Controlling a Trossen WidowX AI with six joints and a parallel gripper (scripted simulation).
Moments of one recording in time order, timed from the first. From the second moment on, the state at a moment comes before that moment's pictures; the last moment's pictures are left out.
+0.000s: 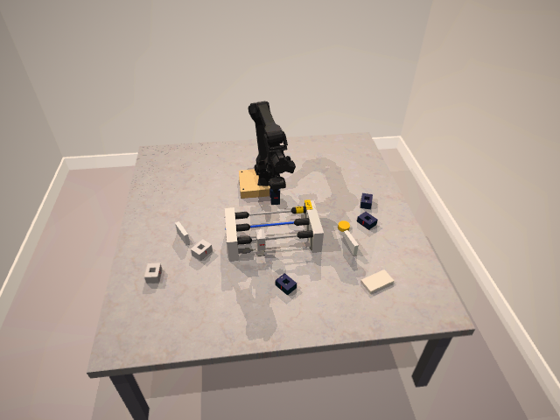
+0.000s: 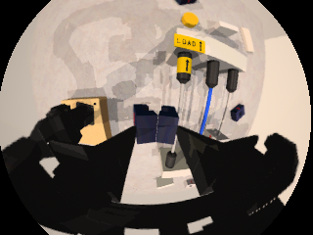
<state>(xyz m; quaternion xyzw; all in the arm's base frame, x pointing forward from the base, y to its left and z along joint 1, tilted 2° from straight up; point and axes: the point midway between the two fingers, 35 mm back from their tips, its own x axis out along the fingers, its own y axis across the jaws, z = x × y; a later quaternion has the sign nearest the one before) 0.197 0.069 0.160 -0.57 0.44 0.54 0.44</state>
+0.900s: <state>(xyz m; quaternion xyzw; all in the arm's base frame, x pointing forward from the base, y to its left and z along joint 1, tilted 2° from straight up) 0.255 0.081 0.155 -0.57 0.44 0.53 0.45</state>
